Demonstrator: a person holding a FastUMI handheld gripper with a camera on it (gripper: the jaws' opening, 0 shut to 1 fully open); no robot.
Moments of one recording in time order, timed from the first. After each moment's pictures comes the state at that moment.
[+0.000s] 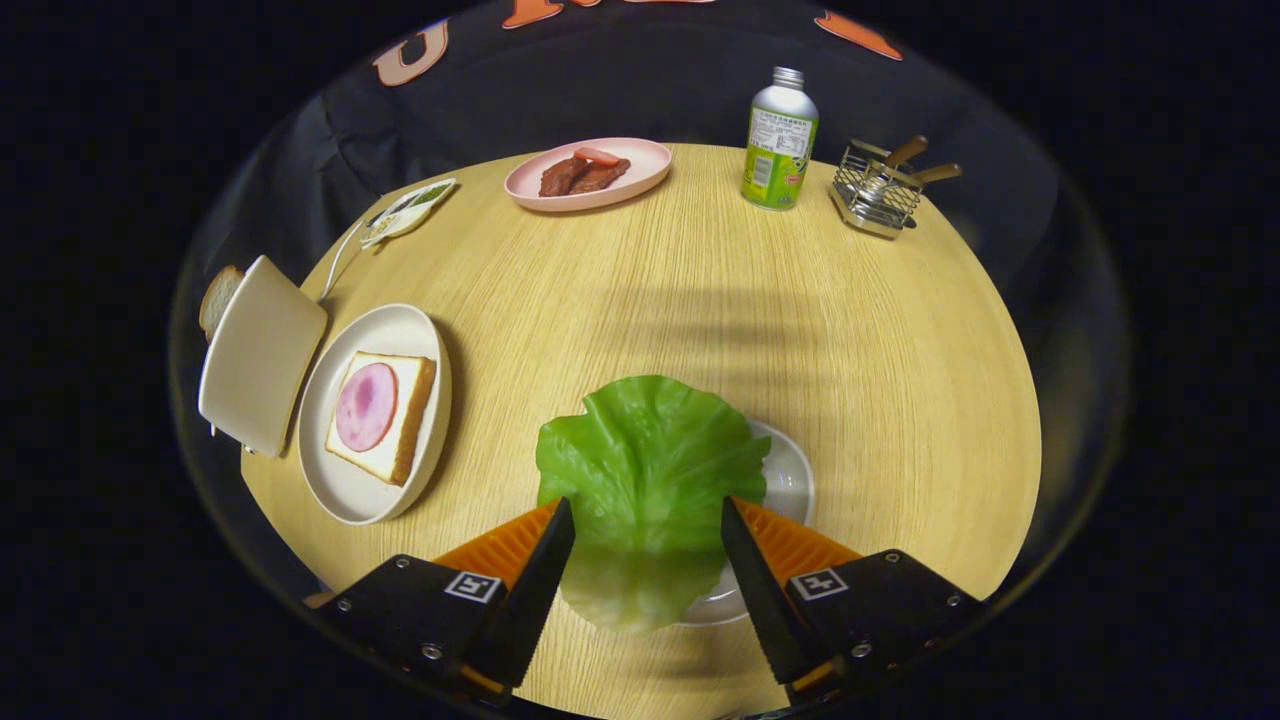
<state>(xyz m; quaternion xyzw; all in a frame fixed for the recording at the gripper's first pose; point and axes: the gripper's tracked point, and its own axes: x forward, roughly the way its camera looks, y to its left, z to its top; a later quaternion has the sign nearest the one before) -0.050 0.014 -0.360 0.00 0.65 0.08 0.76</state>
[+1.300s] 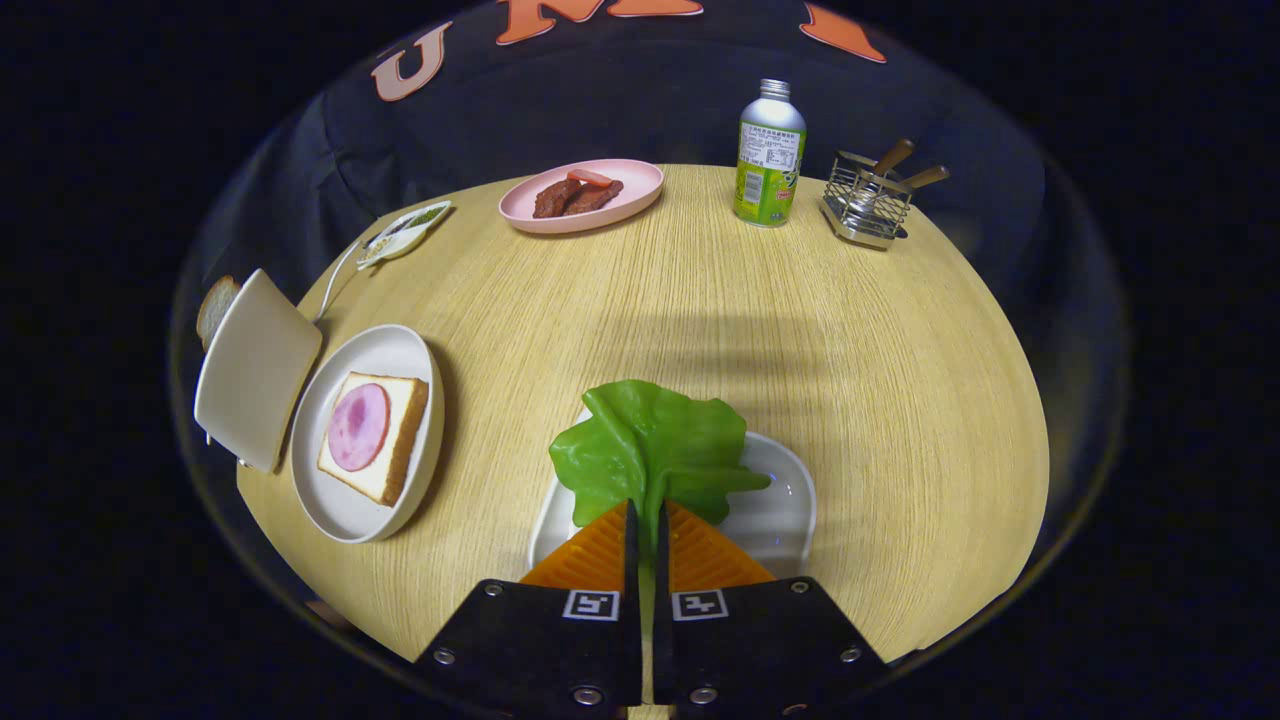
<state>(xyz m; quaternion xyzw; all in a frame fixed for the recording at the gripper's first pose) -0.031 0.022 -0.357 0.03 0.60 0.07 0.80</state>
